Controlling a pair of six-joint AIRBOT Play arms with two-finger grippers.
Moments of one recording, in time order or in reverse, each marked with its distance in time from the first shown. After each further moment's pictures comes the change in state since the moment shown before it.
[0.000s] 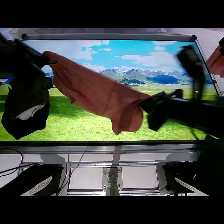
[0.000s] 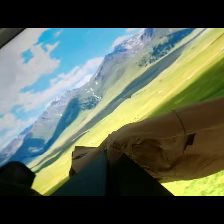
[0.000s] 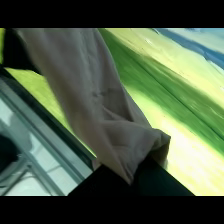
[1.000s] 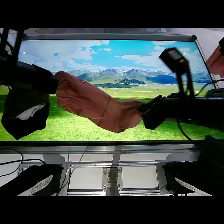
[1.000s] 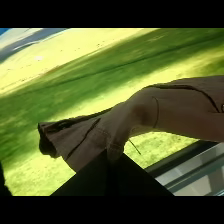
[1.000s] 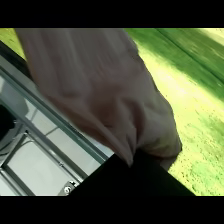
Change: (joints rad) left arm 0.074 -0.083 -0.073 -0.106 -0.182 -0.238; right arm 0.000 -0.166 0.162 -0.029 0.264 0.095
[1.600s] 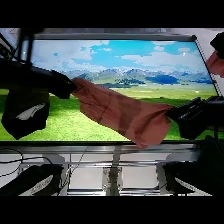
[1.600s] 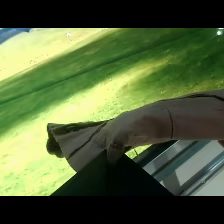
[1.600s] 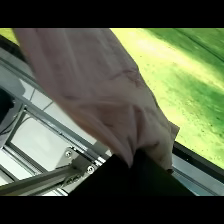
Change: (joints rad) left arm 0.000 0.017 -0.164 -0.217 0.159 0.007; right arm 0.000 -0.007 0.266 -0.090 0.384 0.108
